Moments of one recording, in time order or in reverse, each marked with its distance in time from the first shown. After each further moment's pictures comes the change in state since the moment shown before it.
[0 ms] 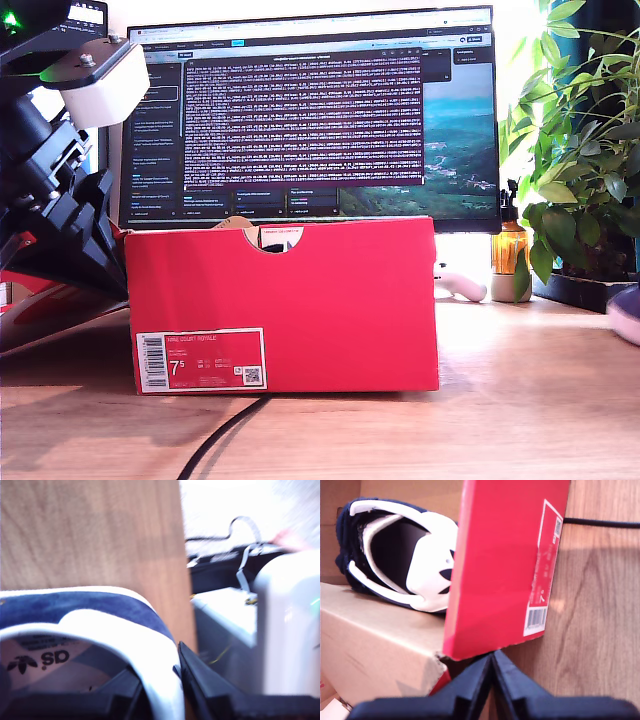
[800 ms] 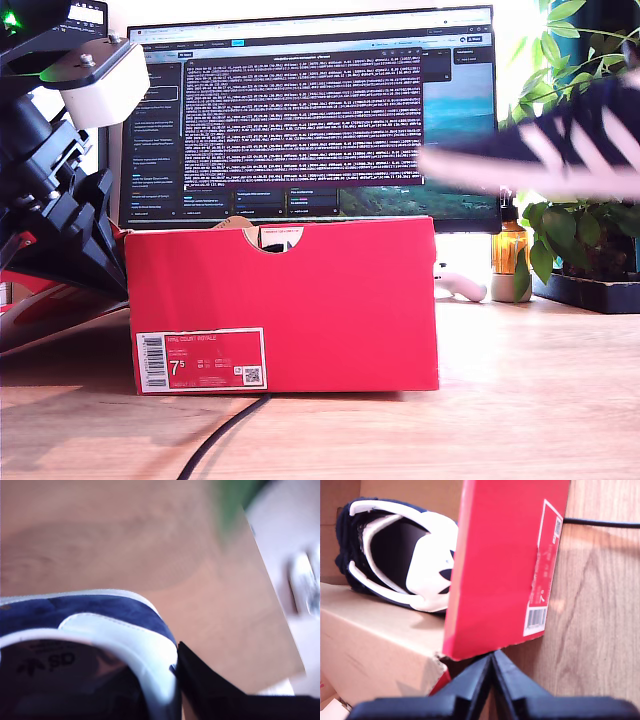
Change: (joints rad) left arm 0.000 0.000 0.000 0.000 0.000 0.000; right arm 0.000 0.006 0.554 0.050 0.014 -1.365
